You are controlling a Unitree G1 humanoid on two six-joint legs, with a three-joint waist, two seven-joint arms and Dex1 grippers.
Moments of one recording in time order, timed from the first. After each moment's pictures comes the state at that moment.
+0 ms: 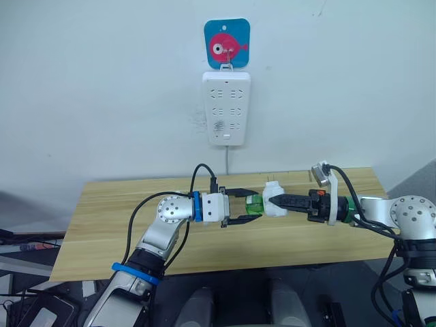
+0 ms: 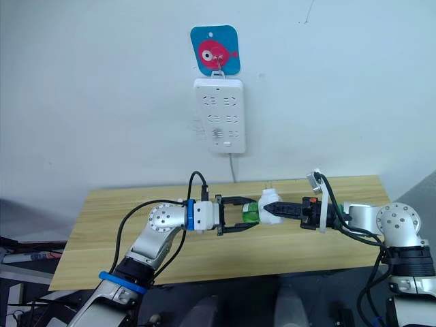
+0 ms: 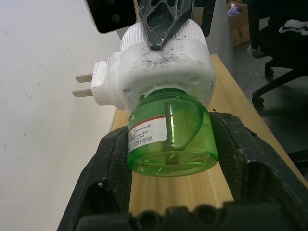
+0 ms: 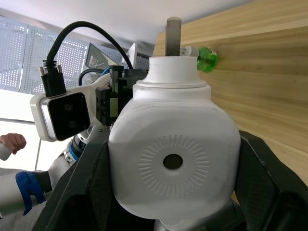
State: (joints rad) left arm -0.40 0.32 -0.30 0.24 -0.16 -0.28 -1.10; right arm -0.42 -0.66 -0.10 0.03 1.36 1.36 0.48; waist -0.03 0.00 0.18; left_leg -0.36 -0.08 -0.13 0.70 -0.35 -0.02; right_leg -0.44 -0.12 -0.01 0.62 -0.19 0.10
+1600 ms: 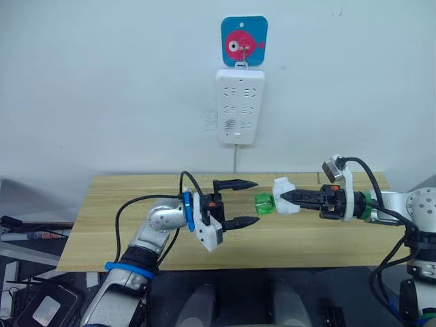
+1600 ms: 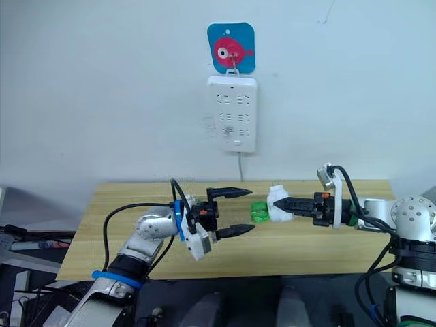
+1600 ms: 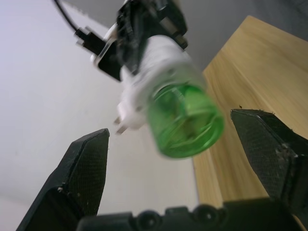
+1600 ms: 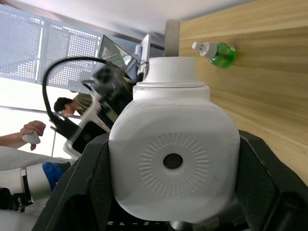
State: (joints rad) left arm -0.46 0.31 -0.23 0.44 0.26 -1.10 -0.79; right arm -0.47 -0.62 -0.29 0.05 1.30 1.58 0.54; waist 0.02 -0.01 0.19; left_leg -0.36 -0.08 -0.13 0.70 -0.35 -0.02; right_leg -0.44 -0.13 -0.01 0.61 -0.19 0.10
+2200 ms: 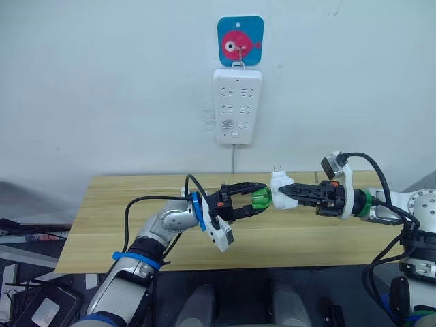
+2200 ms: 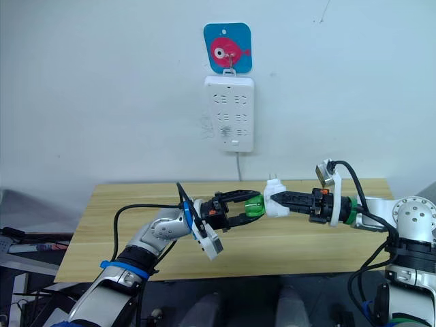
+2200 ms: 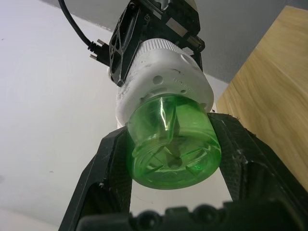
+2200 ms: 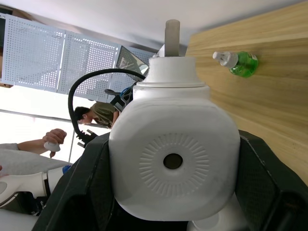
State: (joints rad) left arm -0.52 0.33 -0.30 0.51 0.39 -1.19 -0.49; right arm -0.48 -0.58 -0.34 0.09 1.48 1.60 0.38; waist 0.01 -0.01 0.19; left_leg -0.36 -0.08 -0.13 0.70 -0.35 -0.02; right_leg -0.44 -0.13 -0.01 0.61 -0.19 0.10
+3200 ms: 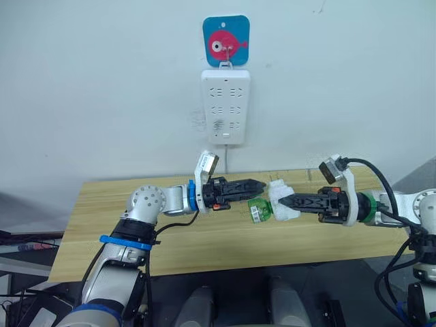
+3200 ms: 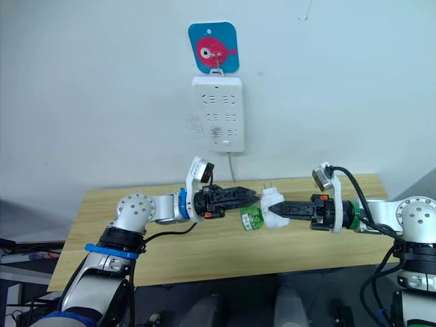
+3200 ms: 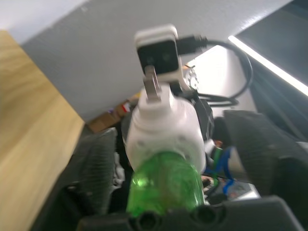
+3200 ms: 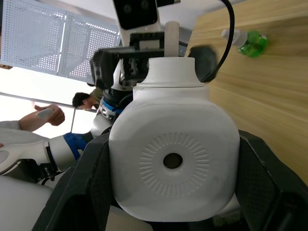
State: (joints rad) left arm -0.62 0.36 -0.07 0.25 -1.23 1.17 -0.78; right arm -0.44 -0.70 -0.21 0.01 1.59 1.54 0.43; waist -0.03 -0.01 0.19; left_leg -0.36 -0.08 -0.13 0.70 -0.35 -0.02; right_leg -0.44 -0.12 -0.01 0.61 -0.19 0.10
